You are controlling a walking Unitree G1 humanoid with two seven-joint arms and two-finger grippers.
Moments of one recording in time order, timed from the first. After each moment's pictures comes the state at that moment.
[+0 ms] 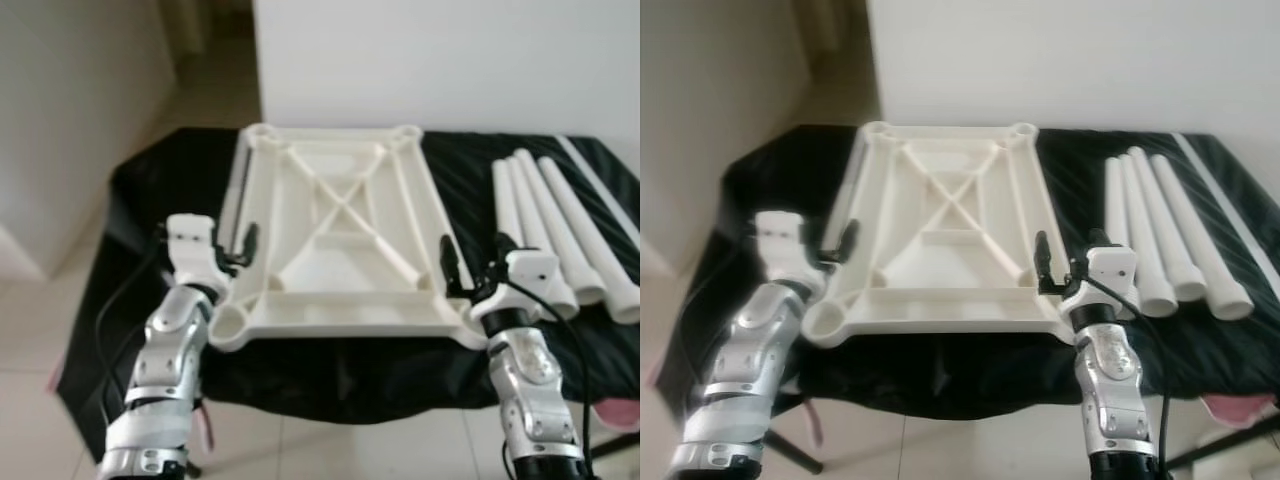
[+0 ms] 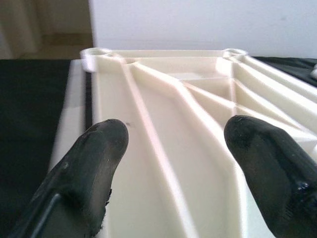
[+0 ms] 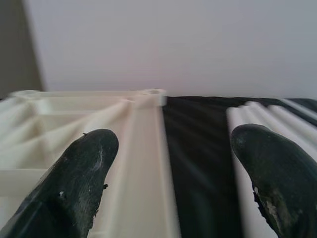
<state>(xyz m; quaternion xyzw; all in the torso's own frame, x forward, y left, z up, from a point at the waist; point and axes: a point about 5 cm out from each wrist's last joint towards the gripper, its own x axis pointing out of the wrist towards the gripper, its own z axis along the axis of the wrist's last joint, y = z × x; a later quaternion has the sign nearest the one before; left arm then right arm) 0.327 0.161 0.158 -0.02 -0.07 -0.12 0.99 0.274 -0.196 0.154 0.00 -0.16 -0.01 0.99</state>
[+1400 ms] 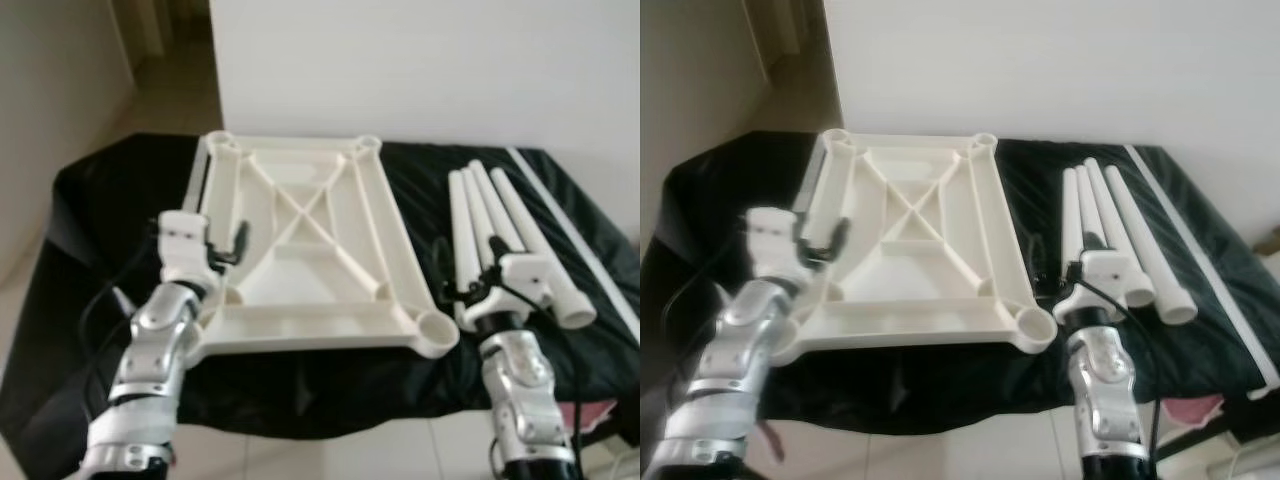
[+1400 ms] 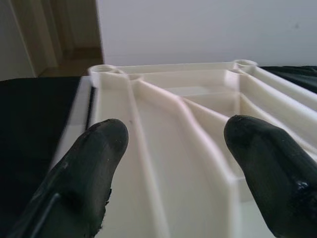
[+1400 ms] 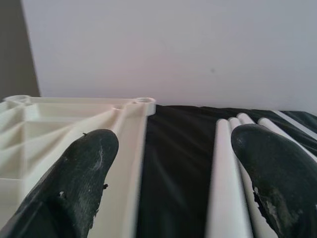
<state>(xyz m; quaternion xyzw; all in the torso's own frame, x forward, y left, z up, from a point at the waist) 0.328 0.174 0.157 0.01 -0.07 -0.10 0.99 0.274 -0.190 0.153 0.00 -0.15 0.01 0.99</state>
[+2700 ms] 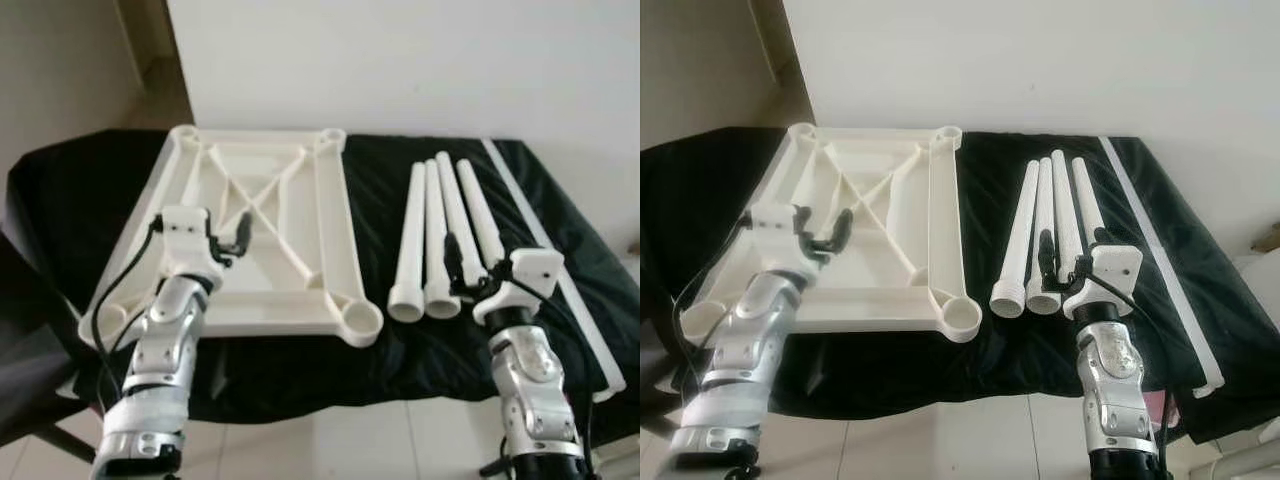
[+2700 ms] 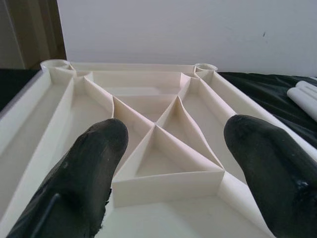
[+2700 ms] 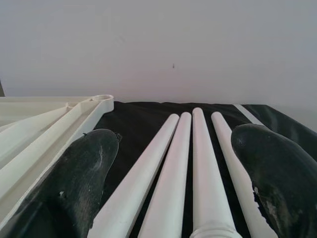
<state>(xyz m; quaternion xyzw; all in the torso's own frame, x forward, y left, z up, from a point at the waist) 0.334 0.169 0.160 -0.03 -0.08 -0.10 0.99 0.276 -0.197 0.155 0.00 -0.16 -0.02 0.99</state>
